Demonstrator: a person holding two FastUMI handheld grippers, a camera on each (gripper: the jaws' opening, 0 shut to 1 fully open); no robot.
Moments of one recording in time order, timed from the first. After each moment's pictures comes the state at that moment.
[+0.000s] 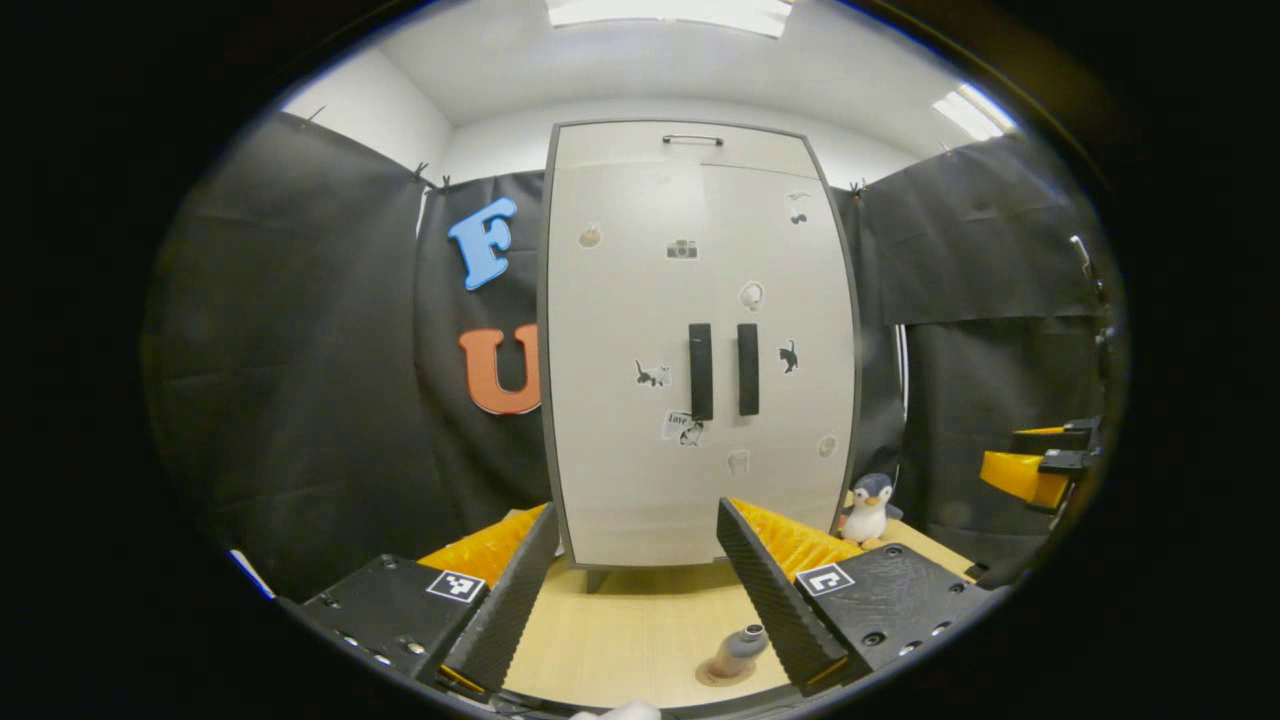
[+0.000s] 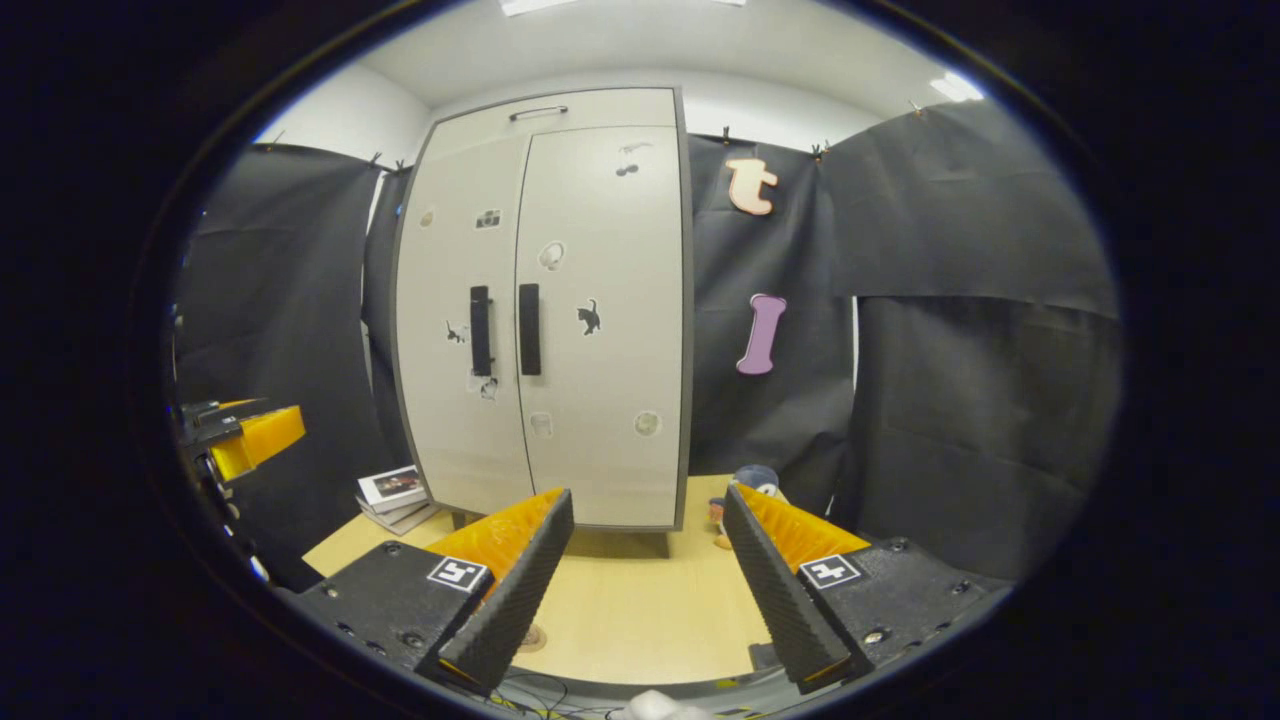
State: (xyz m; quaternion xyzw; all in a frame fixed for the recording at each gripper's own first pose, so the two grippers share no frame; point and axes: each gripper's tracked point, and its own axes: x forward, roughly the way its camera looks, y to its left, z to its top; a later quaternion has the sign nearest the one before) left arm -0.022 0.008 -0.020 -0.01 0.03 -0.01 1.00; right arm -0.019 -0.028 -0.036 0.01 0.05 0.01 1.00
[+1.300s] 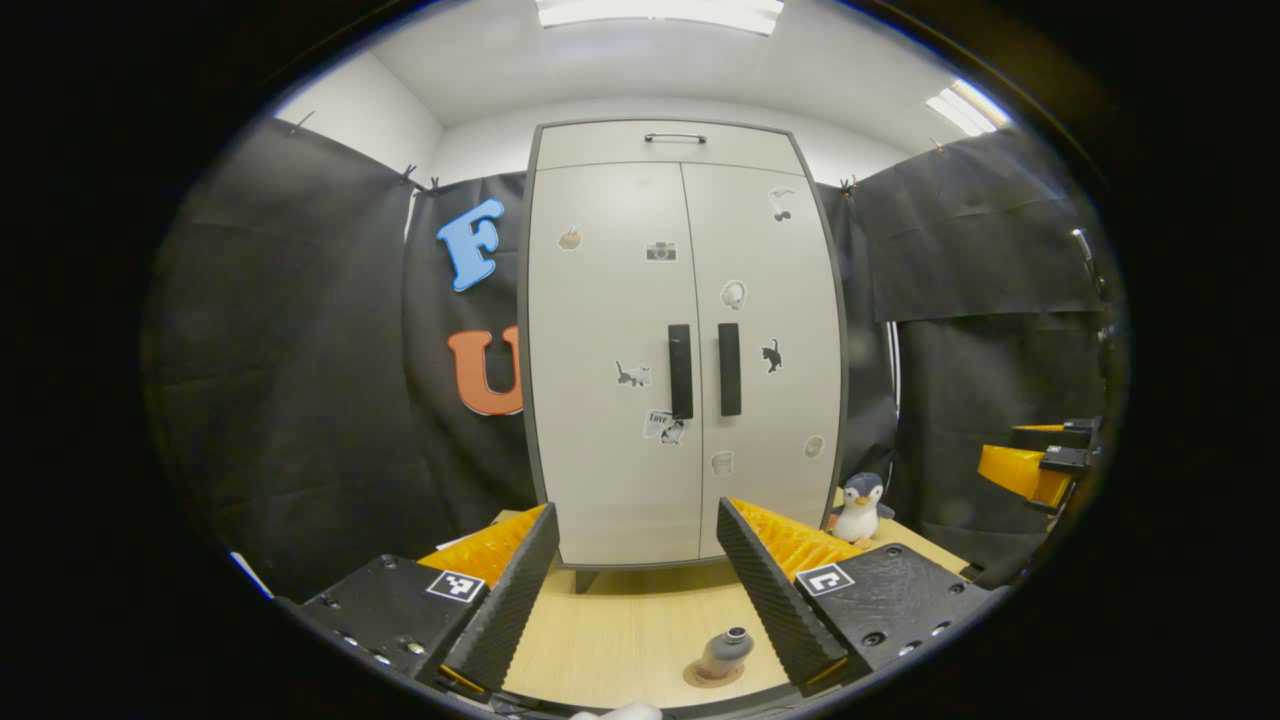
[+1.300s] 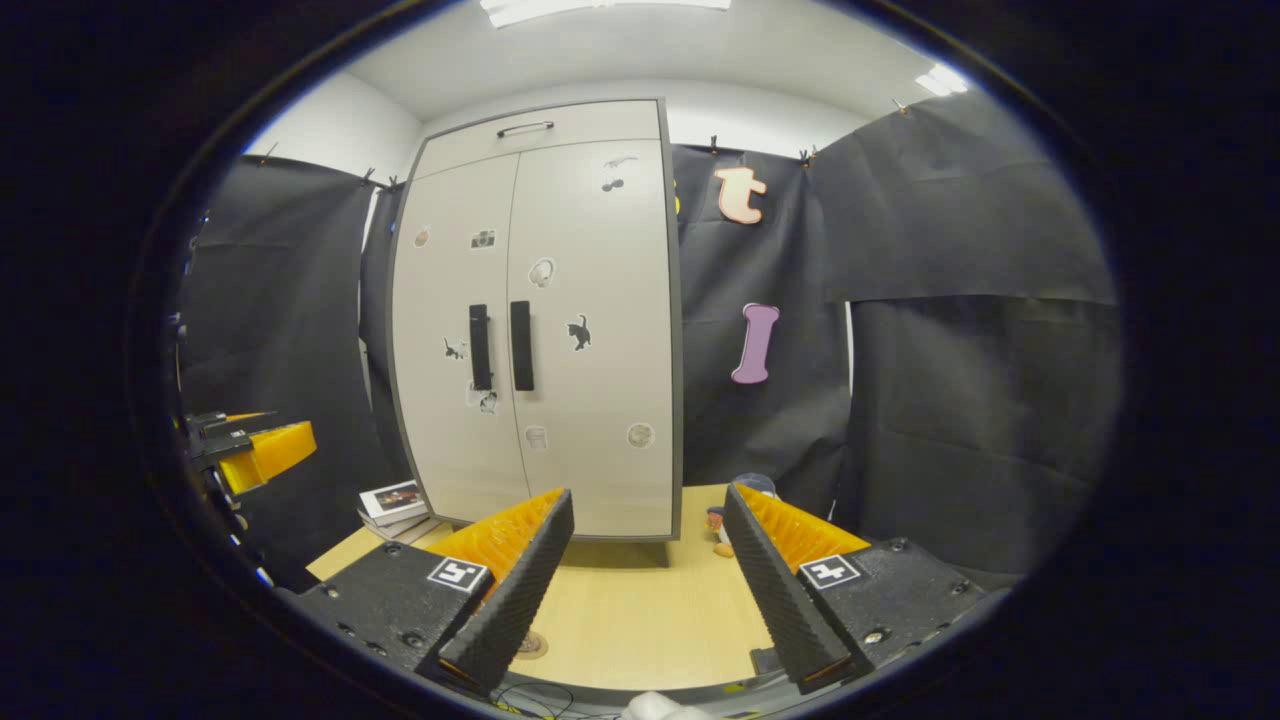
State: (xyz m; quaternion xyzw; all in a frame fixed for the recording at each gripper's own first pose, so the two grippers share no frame) left arm -0.015 -0.013 -0.022 0.00 0.03 -0.01 1.00; right arm -0.020 -0.046 -0.033 0.02 0.03 0.01 1.00
